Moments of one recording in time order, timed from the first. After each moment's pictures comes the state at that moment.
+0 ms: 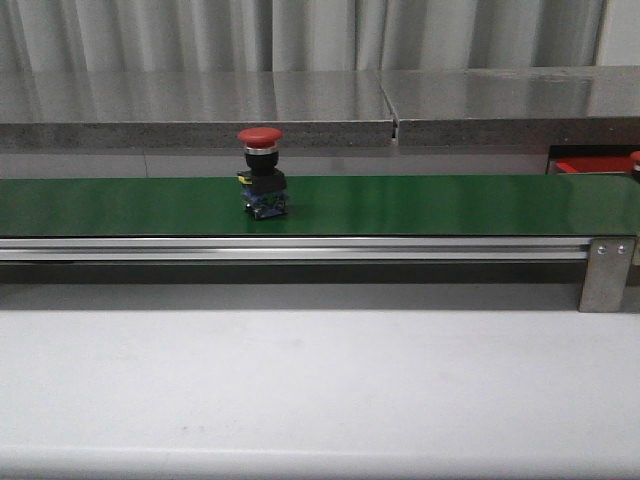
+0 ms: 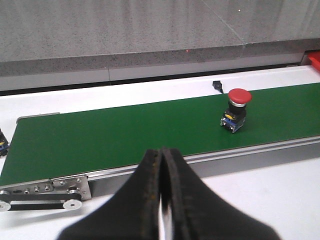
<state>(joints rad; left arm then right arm) -0.08 0.48 -0.67 -0.34 0.63 0.24 -0.33 1.53 -0.99 0.20 0.53 -0.08</state>
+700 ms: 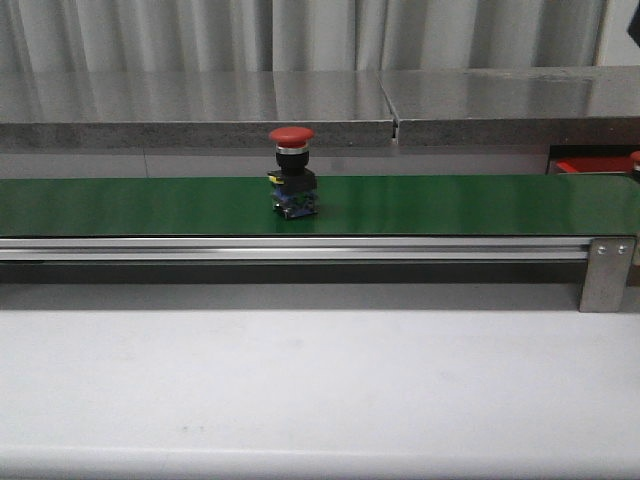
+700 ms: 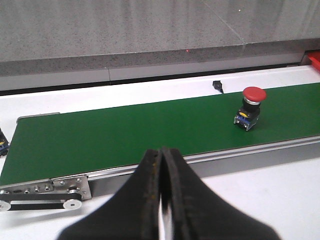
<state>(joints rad) -0.08 0.48 -0.67 -0.34 0.63 0.24 0.01 1.36 -1.23 0.16 0.81 -0.22</state>
